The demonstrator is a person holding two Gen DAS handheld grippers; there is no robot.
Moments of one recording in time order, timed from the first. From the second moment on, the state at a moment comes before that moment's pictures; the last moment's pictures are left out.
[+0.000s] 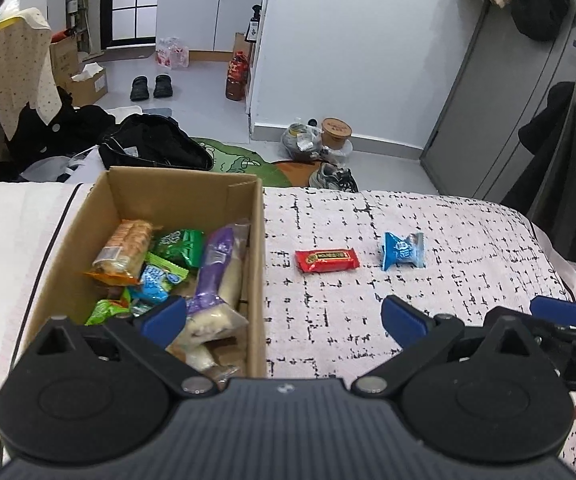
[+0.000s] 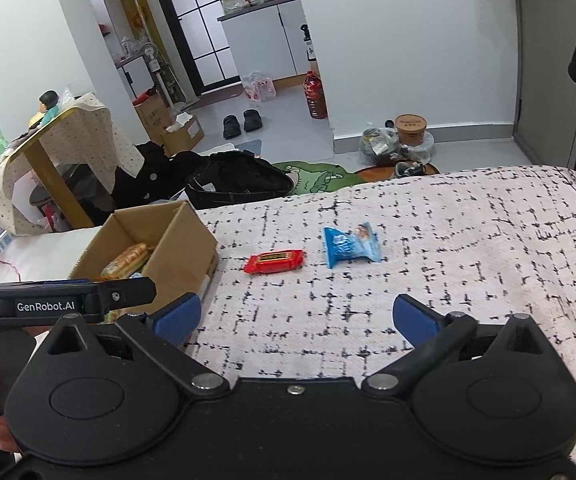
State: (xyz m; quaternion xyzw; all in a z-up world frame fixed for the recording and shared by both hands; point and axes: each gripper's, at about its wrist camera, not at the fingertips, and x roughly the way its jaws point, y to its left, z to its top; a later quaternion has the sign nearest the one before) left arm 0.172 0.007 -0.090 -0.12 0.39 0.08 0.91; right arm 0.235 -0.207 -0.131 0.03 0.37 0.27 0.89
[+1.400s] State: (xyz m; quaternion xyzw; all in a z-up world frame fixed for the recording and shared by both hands) left arm 0.292 -0.053 -0.150 -0.09 0.43 0.09 0.89; right arm 0.338 -0.235 -0.180 0.07 0.40 0.27 0.87
